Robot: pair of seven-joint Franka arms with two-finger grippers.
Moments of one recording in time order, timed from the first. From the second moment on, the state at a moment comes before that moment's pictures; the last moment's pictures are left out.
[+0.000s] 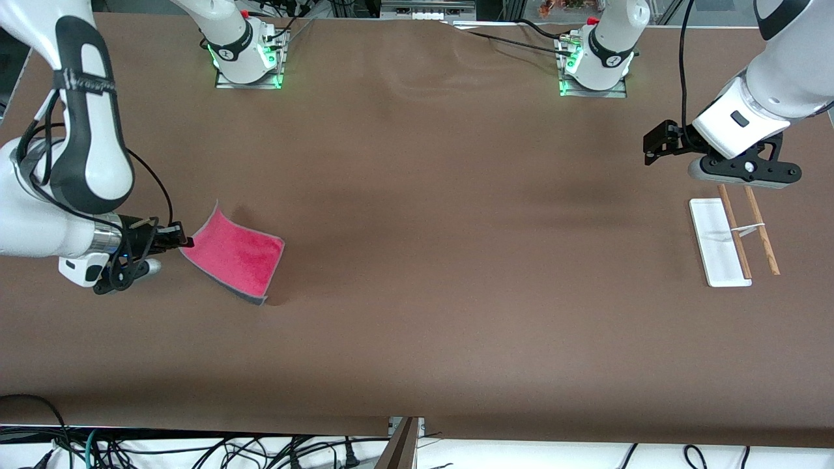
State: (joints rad) left arm 0.00 0.01 -0.16 -1.65 0.00 1.58 -0.05; right arm 0.22 0.45 -0.26 -1.56 0.32 1.76 -0.46
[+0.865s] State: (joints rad) left arm 0.05 0.05 -0.16 -1.65 -0.13 1.51 0.08; right arm 0.56 0.40 -0.26 -1.20 0.17 1.37 0.17
